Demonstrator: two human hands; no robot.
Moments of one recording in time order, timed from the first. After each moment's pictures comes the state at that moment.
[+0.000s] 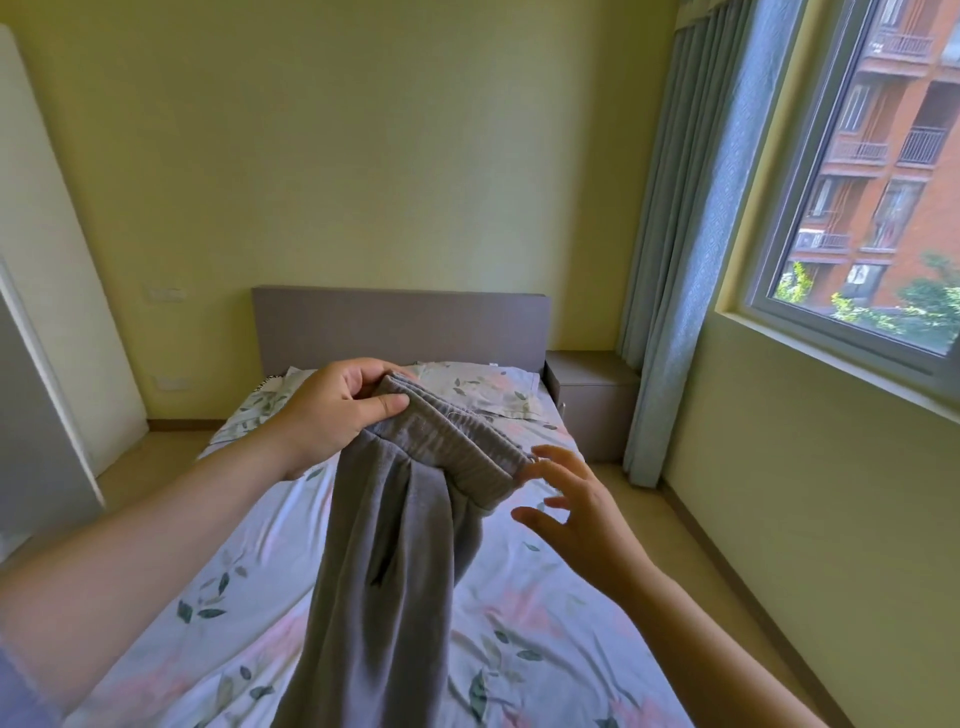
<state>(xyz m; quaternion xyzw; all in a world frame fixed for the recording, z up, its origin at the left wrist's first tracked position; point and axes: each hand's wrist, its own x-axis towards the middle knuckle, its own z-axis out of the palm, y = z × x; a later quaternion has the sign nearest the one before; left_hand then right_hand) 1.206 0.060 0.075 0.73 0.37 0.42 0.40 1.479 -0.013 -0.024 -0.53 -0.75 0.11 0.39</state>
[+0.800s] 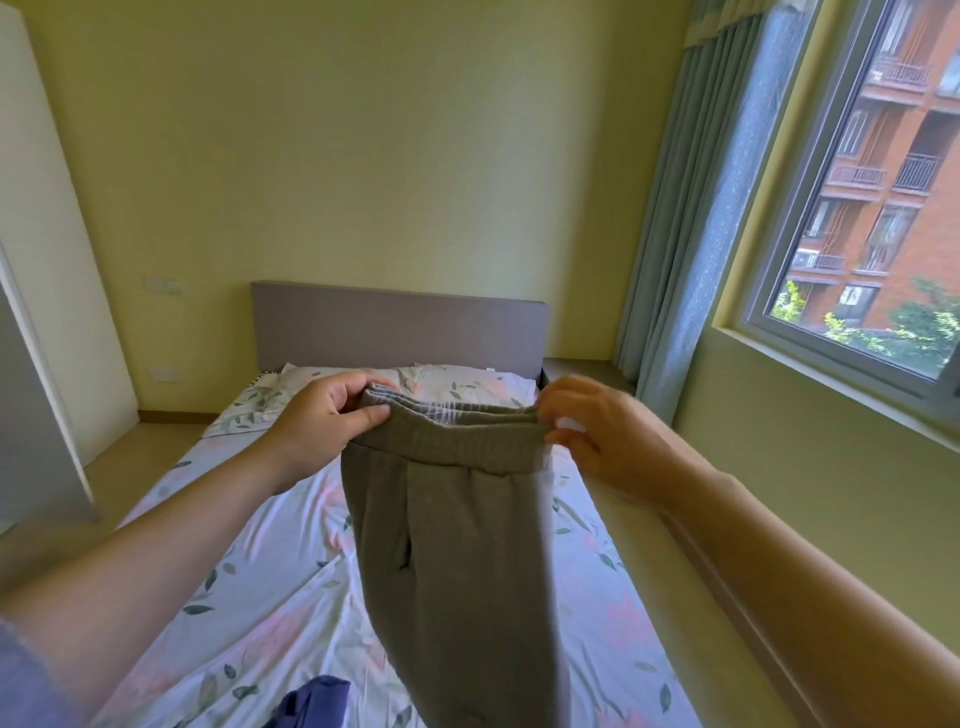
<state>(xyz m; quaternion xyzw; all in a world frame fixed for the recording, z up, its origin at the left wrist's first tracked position) 1.188 0.069 0.053 0.73 0.40 0.44 0.35 1.489 -0.010 0.090 -0.48 -0.84 -0.06 0.26</state>
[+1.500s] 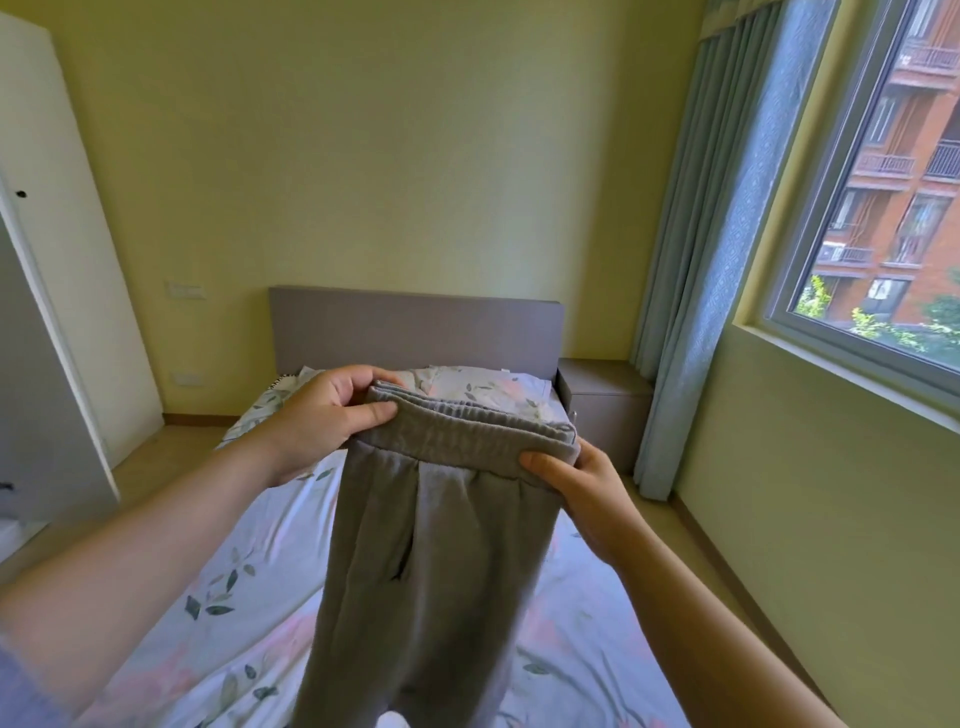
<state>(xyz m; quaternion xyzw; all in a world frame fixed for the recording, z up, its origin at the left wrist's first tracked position) 1.181 0.069 0.069 0.69 0.38 0.41 0.45 1.456 0.017 0.009 -0.45 -0.52 0.45 0.57</state>
